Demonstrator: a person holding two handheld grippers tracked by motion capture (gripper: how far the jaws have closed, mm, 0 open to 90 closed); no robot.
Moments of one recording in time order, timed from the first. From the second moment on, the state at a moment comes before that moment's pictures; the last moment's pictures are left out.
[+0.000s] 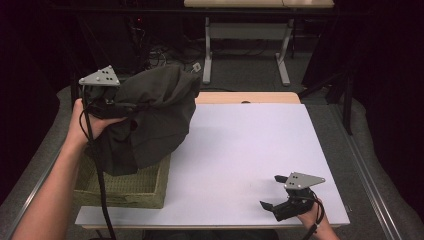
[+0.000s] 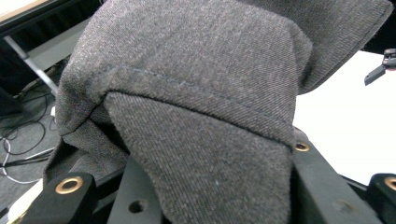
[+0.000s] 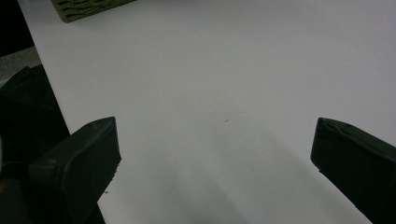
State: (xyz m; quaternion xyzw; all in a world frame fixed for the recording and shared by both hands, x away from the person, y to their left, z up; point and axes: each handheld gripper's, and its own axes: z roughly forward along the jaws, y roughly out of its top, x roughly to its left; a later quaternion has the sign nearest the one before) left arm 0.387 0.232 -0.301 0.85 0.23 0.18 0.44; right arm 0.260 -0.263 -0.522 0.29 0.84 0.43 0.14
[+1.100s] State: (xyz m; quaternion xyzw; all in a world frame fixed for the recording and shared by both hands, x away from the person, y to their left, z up) left arm 0.399 0.177 -0.298 0.87 0.17 0.17 0.44; right arm 0.260 -0.262 -0.523 0.29 0.83 0.45 0.14
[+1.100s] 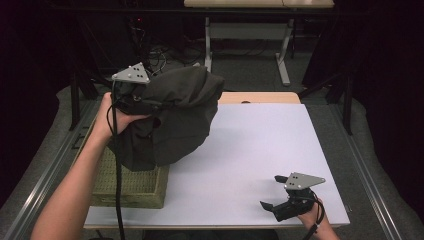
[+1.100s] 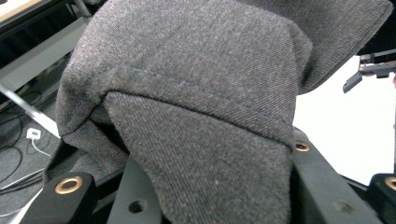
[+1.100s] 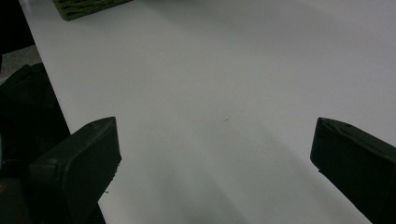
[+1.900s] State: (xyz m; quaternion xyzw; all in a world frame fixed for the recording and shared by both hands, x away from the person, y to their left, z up) left arm 0.412 0.134 -0.304 0.88 0.14 0.16 0.42; right arm 0.260 -0.263 -0.523 0.29 0.83 0.45 0.14
